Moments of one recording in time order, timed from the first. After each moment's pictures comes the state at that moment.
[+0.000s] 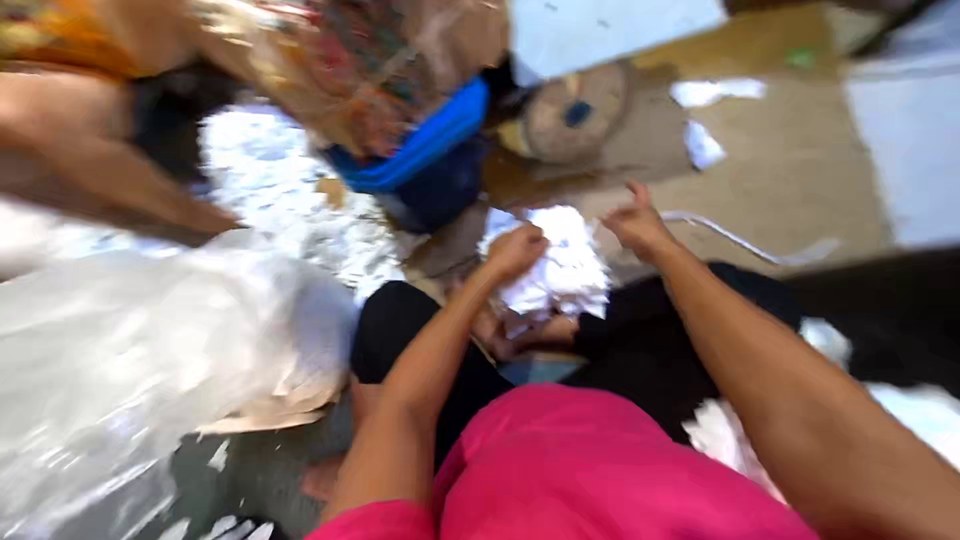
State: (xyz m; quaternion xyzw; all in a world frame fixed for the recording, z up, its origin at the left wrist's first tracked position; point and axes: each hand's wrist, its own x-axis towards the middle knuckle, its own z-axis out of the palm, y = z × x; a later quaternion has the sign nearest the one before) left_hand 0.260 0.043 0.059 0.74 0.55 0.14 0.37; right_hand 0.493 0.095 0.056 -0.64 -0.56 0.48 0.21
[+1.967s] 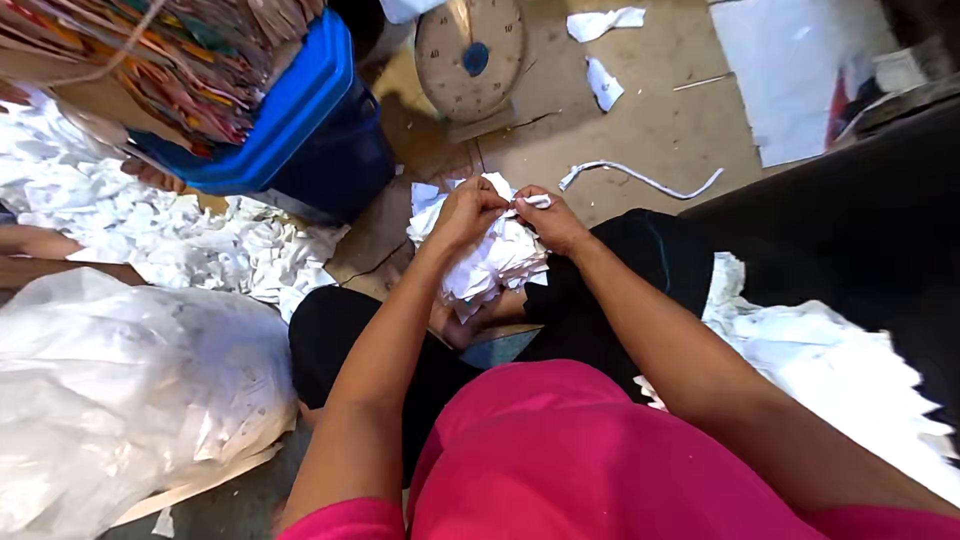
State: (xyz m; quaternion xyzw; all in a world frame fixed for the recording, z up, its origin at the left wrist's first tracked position) left_hand 0.282 0.072 0.038 0.78 0.43 0.23 0.38; right_hand 0.484 0.050 0.016 -0.49 -0.52 0.60 0.37
